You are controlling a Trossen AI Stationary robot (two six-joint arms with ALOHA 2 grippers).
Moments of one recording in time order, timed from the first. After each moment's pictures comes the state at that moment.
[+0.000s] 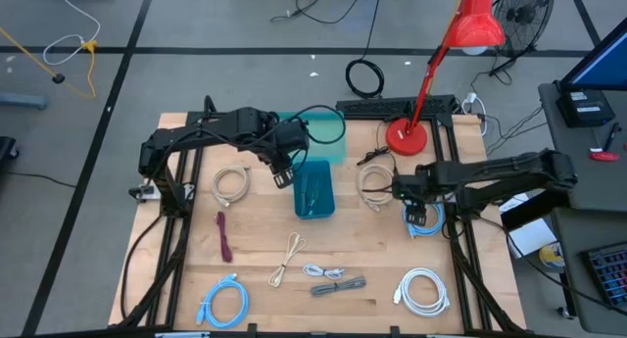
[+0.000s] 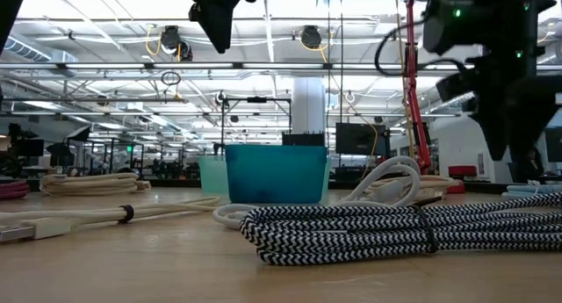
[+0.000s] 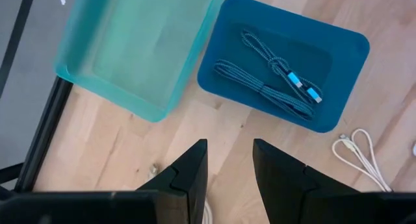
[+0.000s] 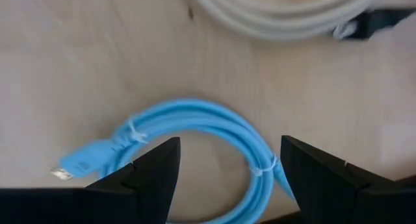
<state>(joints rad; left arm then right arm) 0.13 1.78 1.95 -1.48 -0.18 -0.29 -0.03 1.15 0.69 -1.10 0.10 0.25</state>
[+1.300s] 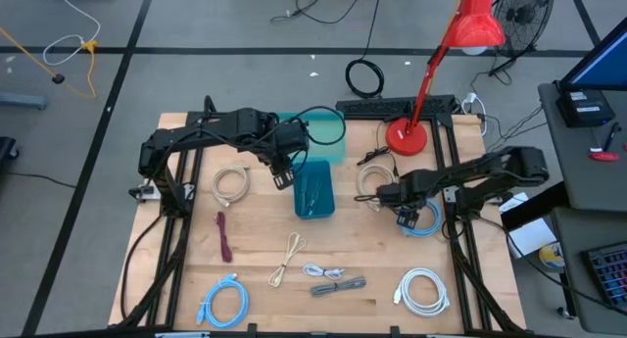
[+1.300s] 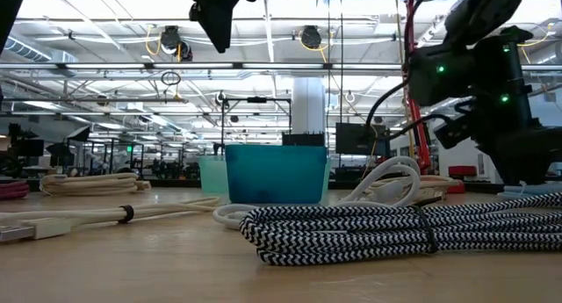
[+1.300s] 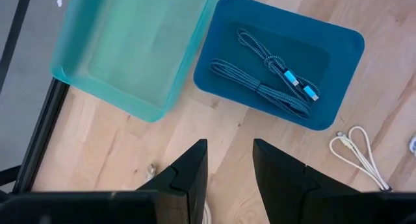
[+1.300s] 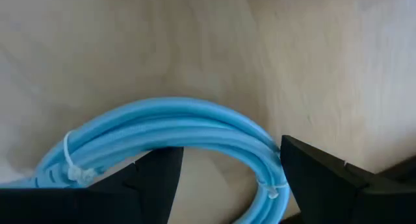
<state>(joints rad) 0.13 1.78 1.95 -1.48 -0.18 -0.28 -0.03 1.47 0.59 -0.96 0.13 0.46</state>
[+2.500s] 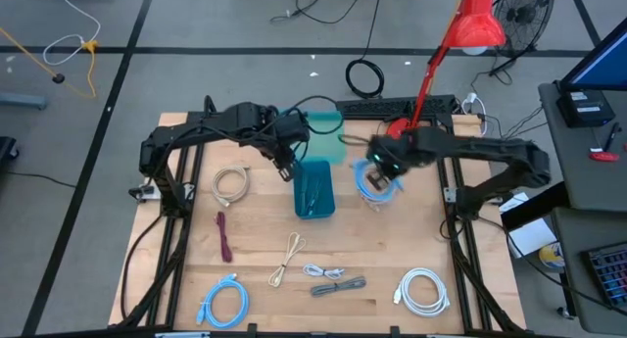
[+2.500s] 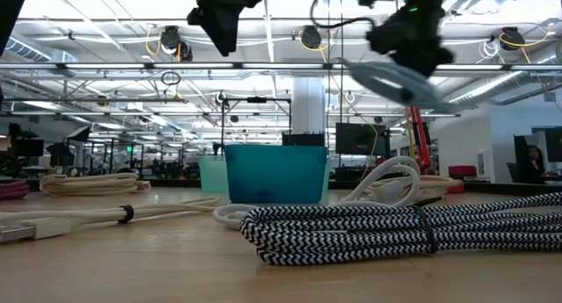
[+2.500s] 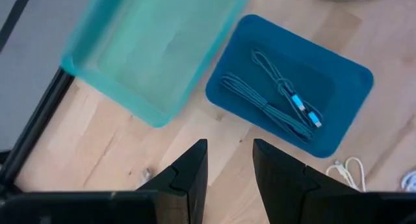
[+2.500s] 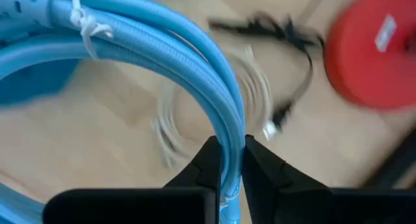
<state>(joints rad) 0.18 1.78 1.95 -1.45 -0.19 -0.38 -0.21 1.43 1.28 -1.22 0.17 0.66</state>
